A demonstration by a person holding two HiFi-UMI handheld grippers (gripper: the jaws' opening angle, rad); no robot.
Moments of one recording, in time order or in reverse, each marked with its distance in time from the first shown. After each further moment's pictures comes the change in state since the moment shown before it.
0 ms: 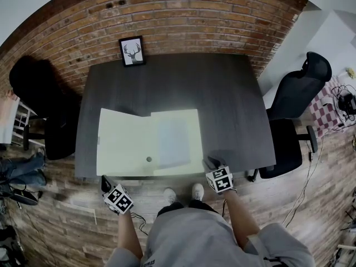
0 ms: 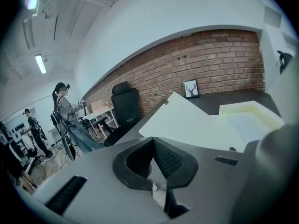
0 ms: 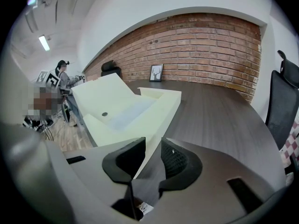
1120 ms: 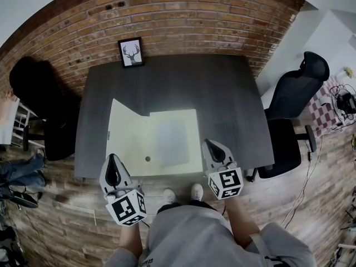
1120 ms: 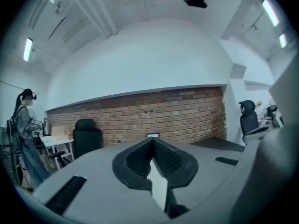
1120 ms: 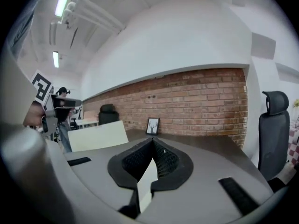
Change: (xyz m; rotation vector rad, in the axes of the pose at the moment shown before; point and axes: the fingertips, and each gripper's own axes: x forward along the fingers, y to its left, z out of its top) left arm -0.145 -0.104 0.219 -0.053 -0.484 -0.419; right arm -0.121 0.017 0.198 0.002 -0.542 -0.080
